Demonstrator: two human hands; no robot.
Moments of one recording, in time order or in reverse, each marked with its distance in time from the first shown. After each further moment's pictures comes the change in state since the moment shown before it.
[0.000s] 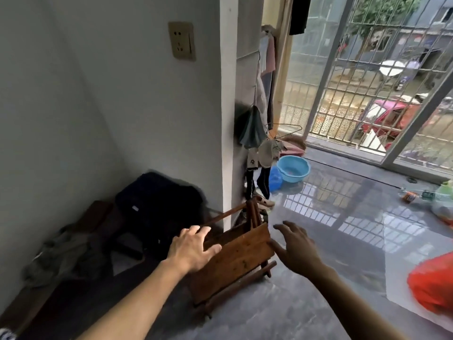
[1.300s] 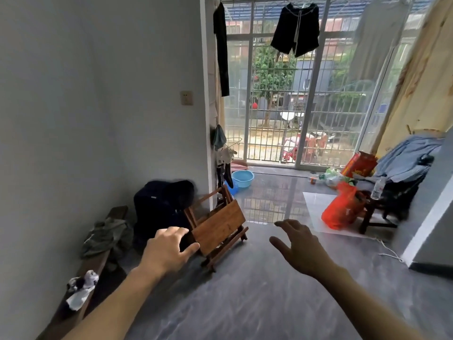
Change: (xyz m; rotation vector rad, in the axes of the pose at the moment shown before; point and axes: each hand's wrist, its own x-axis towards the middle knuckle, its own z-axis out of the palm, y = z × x) left_hand -0.662 -0.238 0.012 0.015 0.315 0.341; right_hand -0.741 -0.278 0.082 -0.030 0.355 0.178
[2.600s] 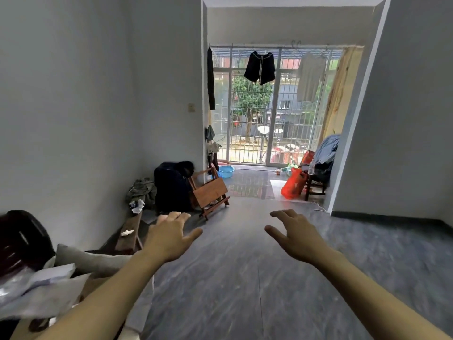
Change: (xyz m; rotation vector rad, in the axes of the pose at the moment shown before) left_hand -0.879 0.020 -0.139 -0.001 0.115 0.122; right_hand -0.908 -0.169 -0.121 -0.048 0.094 0.012
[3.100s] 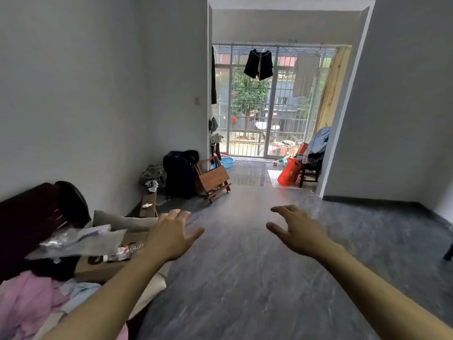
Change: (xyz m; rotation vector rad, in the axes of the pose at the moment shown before) left_hand -0.283 -0.039 -0.050 -0.013 -0.003 0.012; right_hand -0.267 -0.099 -0.007 -0.032 -0.015 -0.016
